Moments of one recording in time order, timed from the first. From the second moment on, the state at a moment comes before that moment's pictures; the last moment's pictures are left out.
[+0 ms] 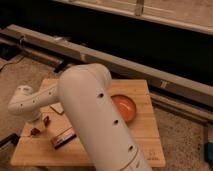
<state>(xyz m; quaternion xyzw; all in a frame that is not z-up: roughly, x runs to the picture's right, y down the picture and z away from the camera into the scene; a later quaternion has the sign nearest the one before) -0.380 0.201 0.819 -0.27 -0.15 -0.29 0.91</state>
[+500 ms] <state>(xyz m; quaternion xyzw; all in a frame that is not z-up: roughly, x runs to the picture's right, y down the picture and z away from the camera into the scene) -0.380 0.216 0.824 -0.29 -0.14 -0.31 0.89</state>
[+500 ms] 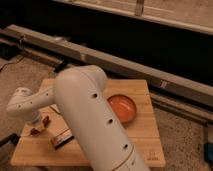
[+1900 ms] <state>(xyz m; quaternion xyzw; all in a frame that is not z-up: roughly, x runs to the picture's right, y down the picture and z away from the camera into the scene) -0.324 0.099 0.707 -0.13 -0.32 -0.19 0.92</state>
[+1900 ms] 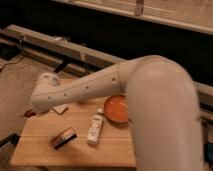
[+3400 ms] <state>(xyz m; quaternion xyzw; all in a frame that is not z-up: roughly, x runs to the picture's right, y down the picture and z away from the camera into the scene) -0.256 -0.003 0.788 -0.08 -0.43 0.06 0.90</state>
